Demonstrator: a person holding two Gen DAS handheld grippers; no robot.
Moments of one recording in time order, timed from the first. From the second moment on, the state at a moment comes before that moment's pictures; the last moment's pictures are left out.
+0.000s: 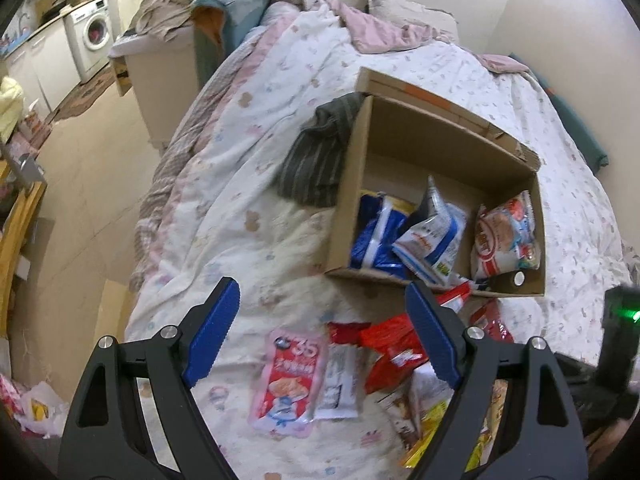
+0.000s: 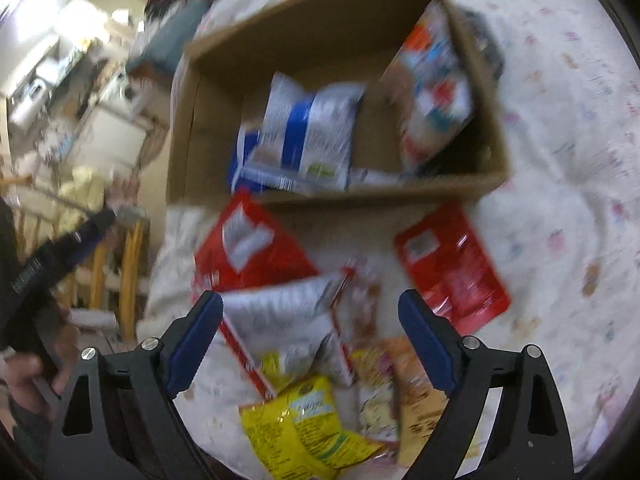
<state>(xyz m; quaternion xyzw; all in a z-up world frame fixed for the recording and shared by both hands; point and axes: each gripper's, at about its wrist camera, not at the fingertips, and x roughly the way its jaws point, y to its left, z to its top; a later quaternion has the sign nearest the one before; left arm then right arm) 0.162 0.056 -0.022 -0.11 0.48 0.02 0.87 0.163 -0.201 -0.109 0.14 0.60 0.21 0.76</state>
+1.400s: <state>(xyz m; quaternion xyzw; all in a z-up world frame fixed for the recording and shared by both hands) 0.161 0.074 -0.123 -0.10 0.64 0.03 0.76 0.143 -0.263 -0.052 0.21 0.49 0.27 0.81</state>
